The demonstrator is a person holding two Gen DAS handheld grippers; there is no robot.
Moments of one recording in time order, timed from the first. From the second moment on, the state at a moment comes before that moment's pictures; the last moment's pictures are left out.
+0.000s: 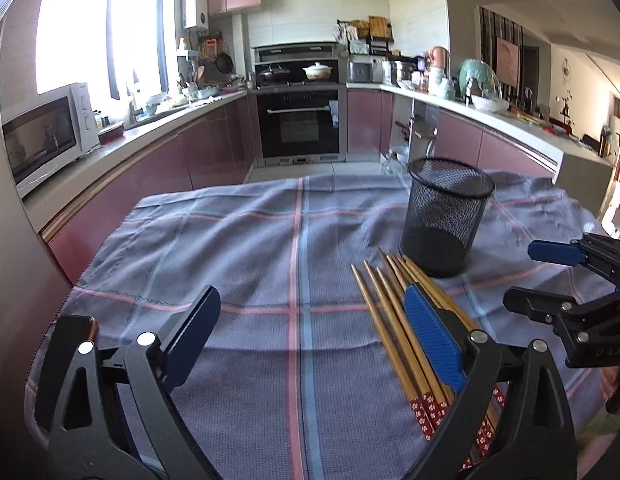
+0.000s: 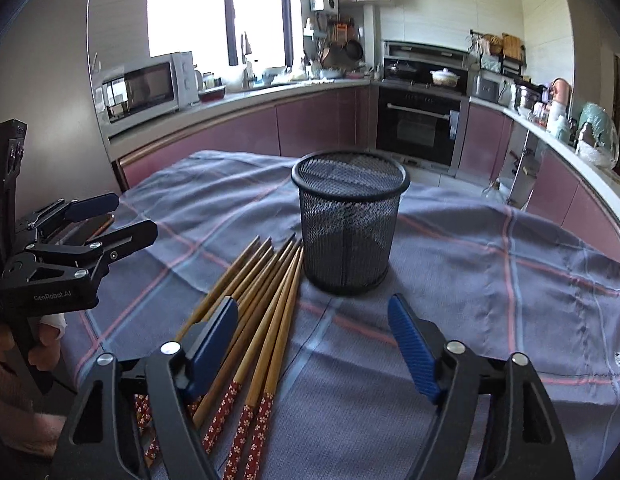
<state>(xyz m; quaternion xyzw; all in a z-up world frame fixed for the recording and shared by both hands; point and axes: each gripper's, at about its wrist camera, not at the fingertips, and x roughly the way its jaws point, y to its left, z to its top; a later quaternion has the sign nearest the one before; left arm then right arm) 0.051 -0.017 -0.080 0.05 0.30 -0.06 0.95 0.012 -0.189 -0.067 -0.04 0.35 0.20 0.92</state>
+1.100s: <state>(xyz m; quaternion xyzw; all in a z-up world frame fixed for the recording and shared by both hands) 0.109 -0.058 -0.141 0.06 0.45 -0.16 0.88 0.059 -0.163 -0.109 -0.06 0.45 0.22 0.87</state>
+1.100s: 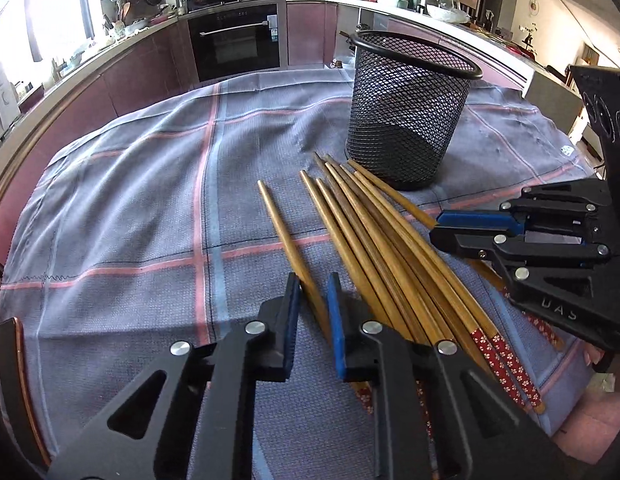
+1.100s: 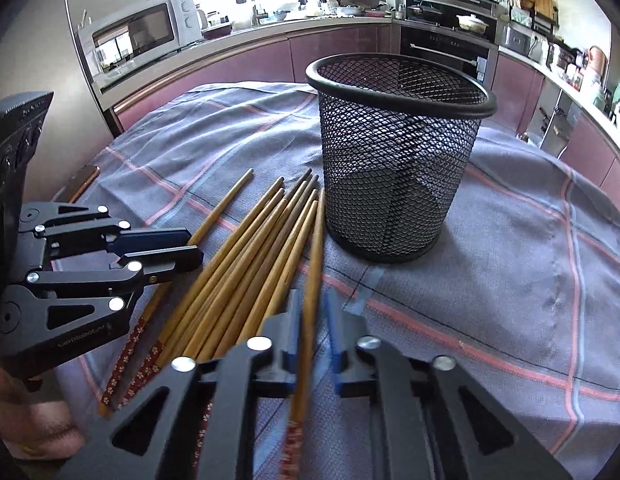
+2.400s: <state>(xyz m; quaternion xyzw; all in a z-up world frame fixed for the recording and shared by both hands) 0.069 -0.005 0.011 -0.06 0.30 -0.27 0.91 0.037 -0.215 0.009 0.05 0.27 0.28 0.92</state>
